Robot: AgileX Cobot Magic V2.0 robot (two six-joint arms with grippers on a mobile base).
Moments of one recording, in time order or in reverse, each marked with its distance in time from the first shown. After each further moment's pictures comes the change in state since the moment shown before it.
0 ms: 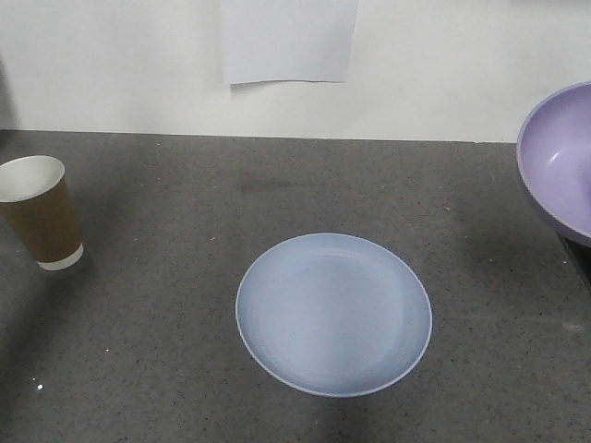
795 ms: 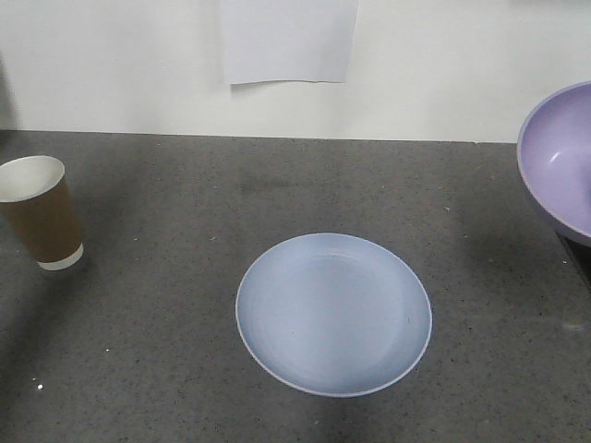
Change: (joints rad) left arm 0.000 0.000 0.000 0.000 0.000 0.000; right arm 0.000 0.000 0.000 0.000 0.000 0.000
